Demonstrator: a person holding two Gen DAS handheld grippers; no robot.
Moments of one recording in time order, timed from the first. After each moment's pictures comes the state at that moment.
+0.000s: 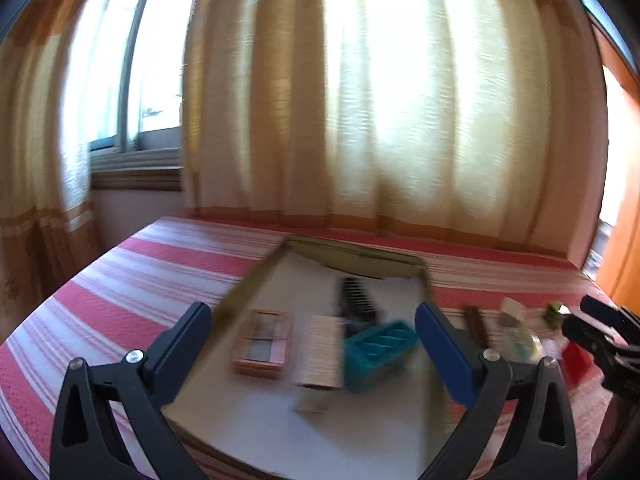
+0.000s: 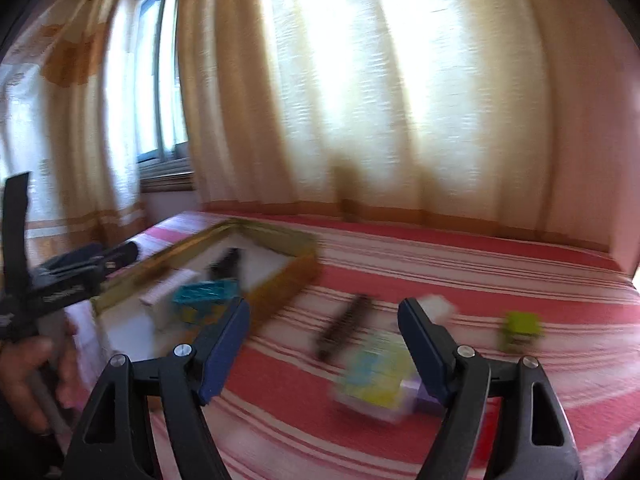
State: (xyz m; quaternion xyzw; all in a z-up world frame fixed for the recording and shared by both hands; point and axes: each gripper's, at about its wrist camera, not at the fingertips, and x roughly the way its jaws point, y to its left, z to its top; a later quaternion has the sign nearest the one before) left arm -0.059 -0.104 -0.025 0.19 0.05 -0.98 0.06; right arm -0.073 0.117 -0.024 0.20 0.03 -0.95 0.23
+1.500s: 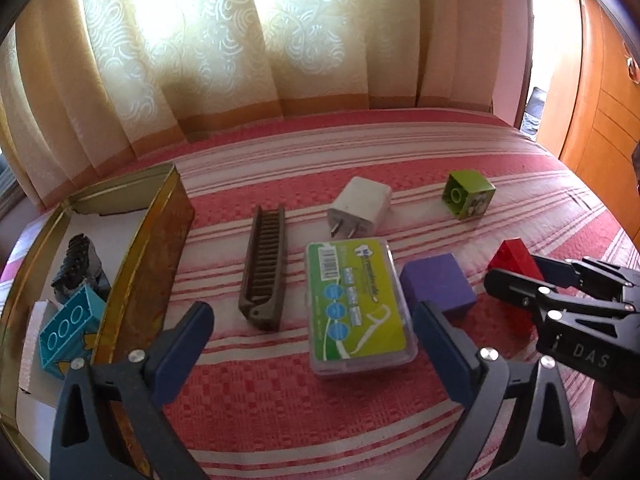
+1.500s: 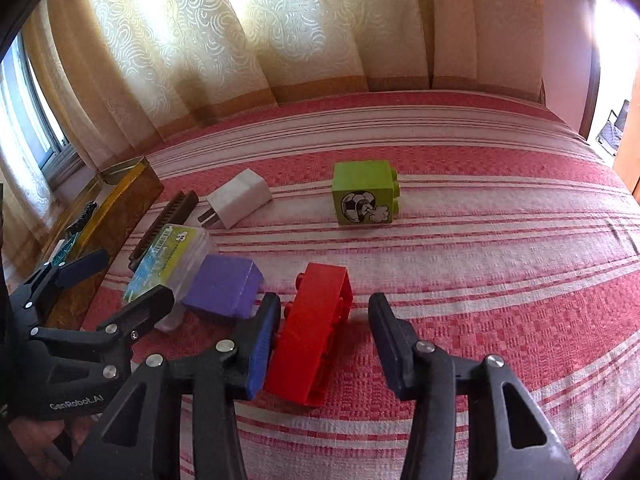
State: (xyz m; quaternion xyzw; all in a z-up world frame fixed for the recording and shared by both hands) left arm -0.143 0.078 -0.071 0.38 -0.07 -0.92 -0.09; right arm -0.128 0.227 -0.080 0.41 -0.04 -0.90 0.11
